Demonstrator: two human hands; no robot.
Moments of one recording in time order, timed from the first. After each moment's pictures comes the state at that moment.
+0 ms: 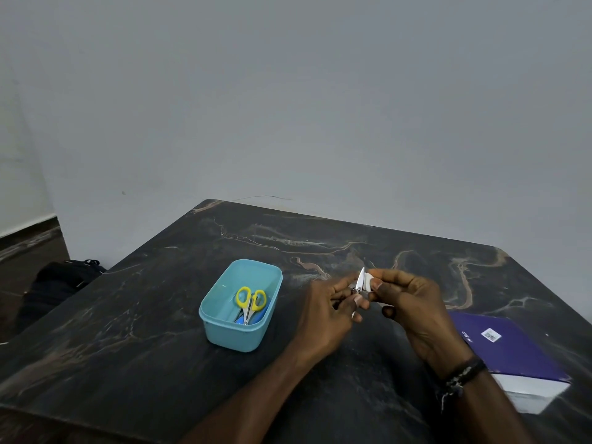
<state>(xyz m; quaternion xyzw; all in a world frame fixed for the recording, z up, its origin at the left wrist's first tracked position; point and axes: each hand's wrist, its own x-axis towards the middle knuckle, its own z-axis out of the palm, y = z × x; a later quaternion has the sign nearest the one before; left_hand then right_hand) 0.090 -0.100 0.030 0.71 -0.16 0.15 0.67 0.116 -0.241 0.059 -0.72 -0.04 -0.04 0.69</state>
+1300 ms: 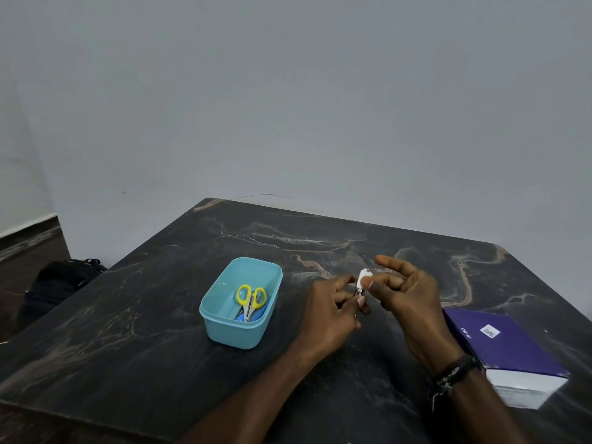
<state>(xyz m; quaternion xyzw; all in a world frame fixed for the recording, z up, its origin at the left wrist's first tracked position) 0.089 -0.104 0.030 0.73 -0.11 0.12 0.66 0.108 -0.235 0.062 -0.74 -0.10 -0.10 0.66</state>
